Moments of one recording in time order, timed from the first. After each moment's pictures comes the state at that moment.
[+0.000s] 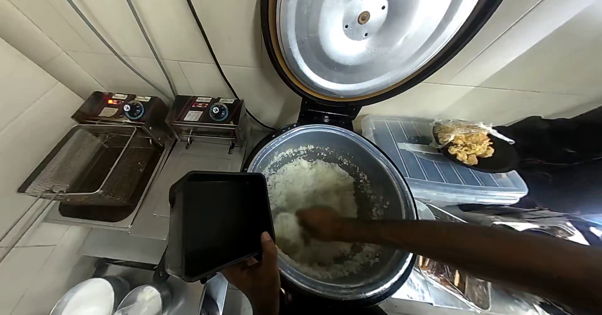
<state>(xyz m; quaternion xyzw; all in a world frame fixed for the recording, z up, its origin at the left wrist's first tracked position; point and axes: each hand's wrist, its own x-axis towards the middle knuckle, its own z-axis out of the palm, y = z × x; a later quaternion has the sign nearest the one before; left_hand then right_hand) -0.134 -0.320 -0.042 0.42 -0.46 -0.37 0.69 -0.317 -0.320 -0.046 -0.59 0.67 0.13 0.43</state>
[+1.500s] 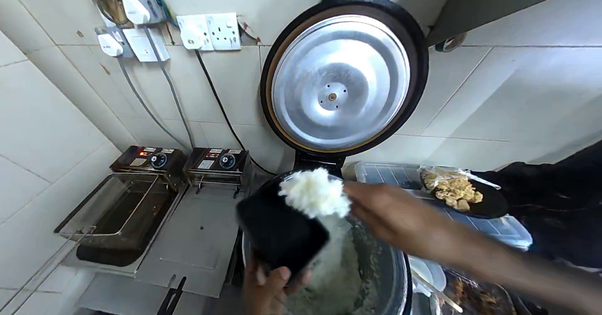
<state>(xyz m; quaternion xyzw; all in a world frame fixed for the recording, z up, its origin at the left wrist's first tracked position) -0.128 -0.329 0.029 0.20 -0.25 -0.85 0.43 -0.385 -0.263 0.175 -0.70 0.70 -0.11 0.08</state>
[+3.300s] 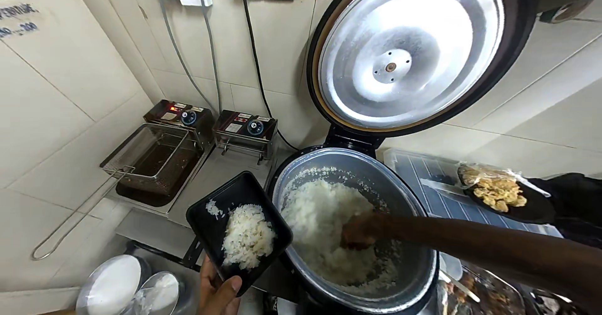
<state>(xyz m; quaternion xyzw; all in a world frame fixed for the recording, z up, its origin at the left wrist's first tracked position) 0.016 -0.333 -0.032 0.17 -0.29 -0.76 0.56 -0.389 -0.322 -0.080 -0.62 0.52 0.37 0.45</state>
